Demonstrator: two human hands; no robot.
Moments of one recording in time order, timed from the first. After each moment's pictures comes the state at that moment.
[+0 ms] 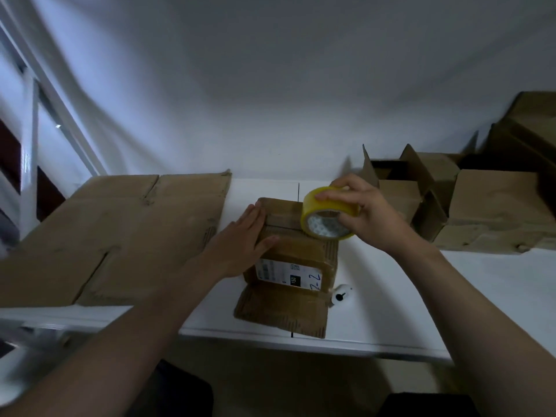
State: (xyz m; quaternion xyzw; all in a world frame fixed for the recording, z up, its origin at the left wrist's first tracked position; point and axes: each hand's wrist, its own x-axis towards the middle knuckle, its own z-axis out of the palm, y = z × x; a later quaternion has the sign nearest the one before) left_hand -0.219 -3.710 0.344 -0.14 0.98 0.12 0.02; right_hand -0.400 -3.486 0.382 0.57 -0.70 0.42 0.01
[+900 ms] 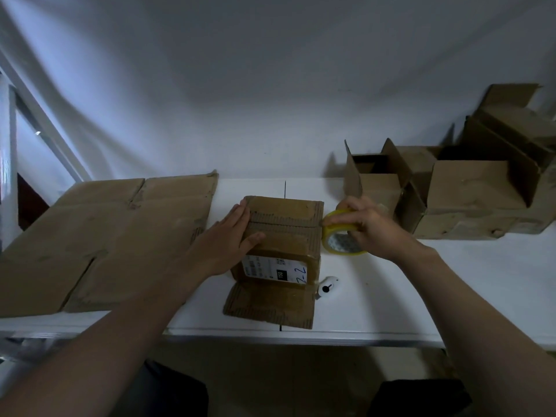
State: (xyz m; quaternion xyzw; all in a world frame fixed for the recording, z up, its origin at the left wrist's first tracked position) left_hand -0.220 -3.712 0.340 -0.15 0.98 0.13 0.02; right_hand -0.418 -3.441 0.352 0.55 -0.79 0.25 0.01
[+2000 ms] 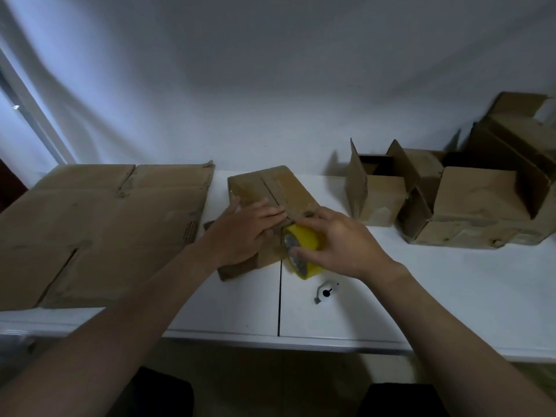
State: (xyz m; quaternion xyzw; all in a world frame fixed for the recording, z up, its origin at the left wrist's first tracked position) left_hand -0.248 -3.710 0.344 -0.01 1.00 0.08 -0.03; right_hand -0.361 -3.491 0.354 0.52 -0.83 0.18 0.04
